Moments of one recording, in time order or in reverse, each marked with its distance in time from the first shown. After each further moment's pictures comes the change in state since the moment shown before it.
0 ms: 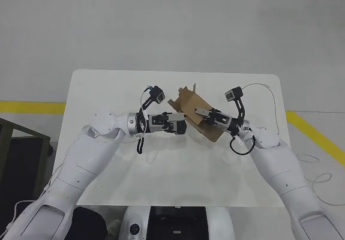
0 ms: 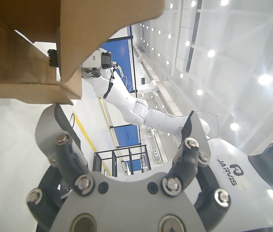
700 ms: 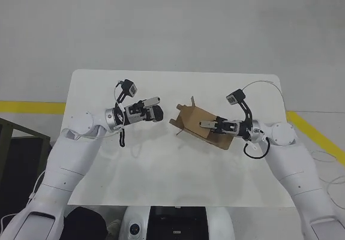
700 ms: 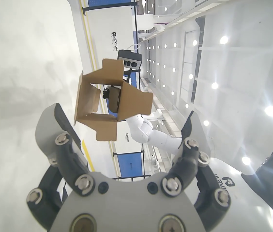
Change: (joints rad) left arm 0.064 0.036 -0.160 0.031 0.040 0.008 0.074; right arm -0.035 0.070 0.060 -0.162 -0.036 0.088 0.246
